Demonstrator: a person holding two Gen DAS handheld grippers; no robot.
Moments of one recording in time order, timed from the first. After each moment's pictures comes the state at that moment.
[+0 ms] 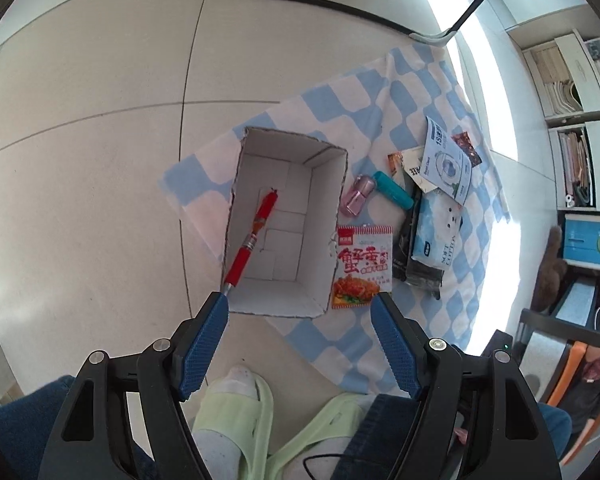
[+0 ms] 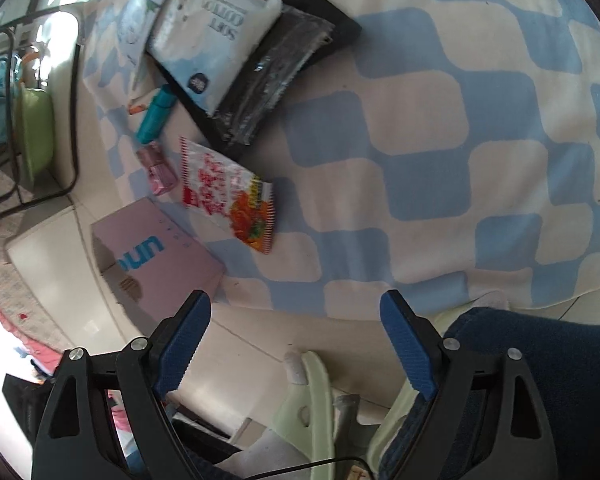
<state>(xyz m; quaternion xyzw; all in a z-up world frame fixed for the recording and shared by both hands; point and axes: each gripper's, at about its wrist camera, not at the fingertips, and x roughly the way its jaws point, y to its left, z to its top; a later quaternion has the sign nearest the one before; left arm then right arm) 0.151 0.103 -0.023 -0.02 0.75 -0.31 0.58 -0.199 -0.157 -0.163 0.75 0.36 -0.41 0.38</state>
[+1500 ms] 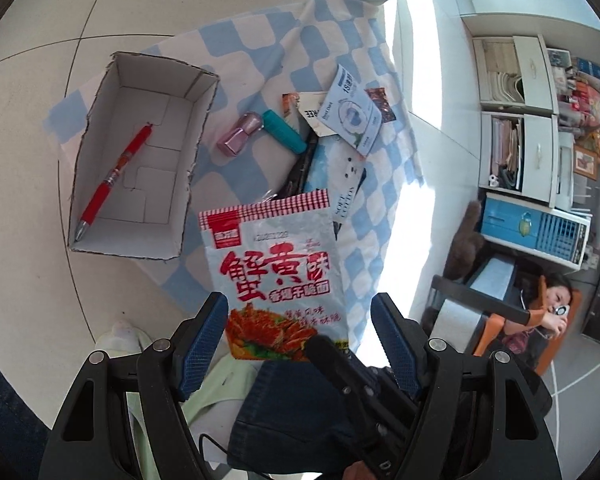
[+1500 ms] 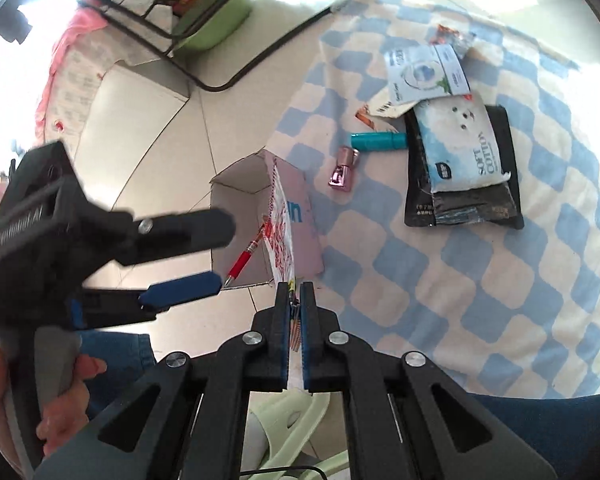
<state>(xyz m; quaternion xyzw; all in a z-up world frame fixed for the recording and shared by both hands) 0.133 0.066 -0.034 -0.16 0.77 -0.42 0.46 -0.096 -0.145 -0.012 0.50 0.40 -0.35 0.68</state>
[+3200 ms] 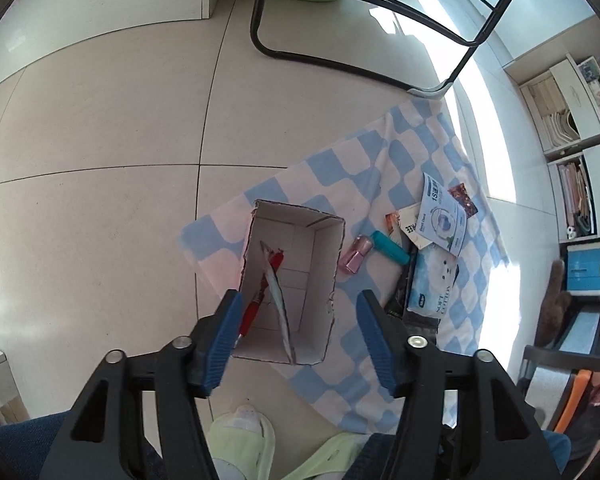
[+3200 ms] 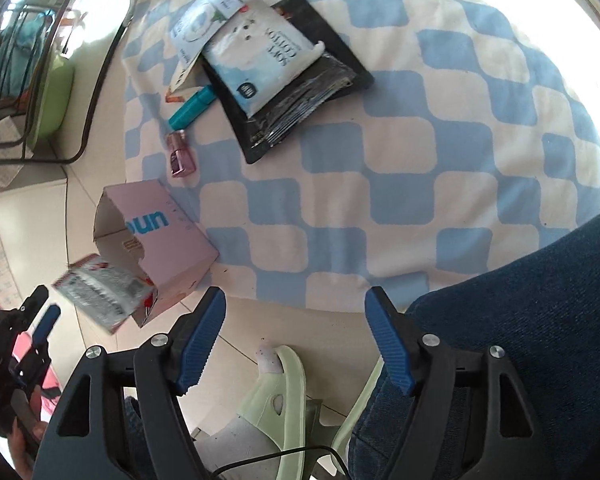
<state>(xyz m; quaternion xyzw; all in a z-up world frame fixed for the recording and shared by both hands) 0.166 0.115 0.015 -0.11 0.67 -0.31 0.66 -0.198 -0.131 -0.086 0.70 0.31 -0.49 0.40</state>
